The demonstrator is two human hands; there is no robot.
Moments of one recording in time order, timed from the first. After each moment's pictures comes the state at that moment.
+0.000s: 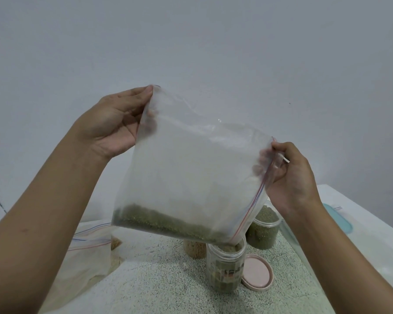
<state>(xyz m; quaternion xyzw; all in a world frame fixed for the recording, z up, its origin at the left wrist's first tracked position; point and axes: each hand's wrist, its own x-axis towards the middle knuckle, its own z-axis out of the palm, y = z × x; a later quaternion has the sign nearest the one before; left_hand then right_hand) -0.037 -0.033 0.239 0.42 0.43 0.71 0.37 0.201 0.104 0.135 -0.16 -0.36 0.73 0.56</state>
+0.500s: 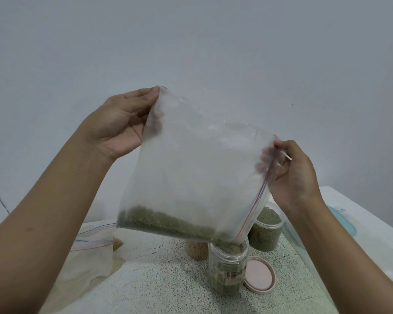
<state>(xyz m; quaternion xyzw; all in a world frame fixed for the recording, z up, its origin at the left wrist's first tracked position) -0.035 -0.031 0.239 0.43 0.44 0.70 0.36 0.197 0.112 0.139 -0.17 -0.36 0.72 0.57</state>
